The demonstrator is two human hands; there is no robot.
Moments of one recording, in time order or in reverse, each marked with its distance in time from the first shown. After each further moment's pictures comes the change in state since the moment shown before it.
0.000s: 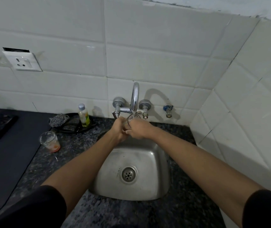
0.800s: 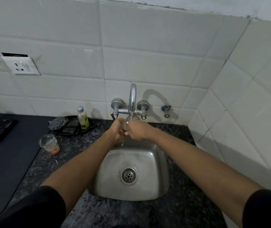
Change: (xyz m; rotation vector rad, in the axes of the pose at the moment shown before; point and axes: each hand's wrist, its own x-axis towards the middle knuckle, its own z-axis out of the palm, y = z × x) left_hand -0.013 0.007 0.000 0.040 0.064 -0.032; right_hand -0.015 -0.005 -0.007 0.035 -0.034 -0.007
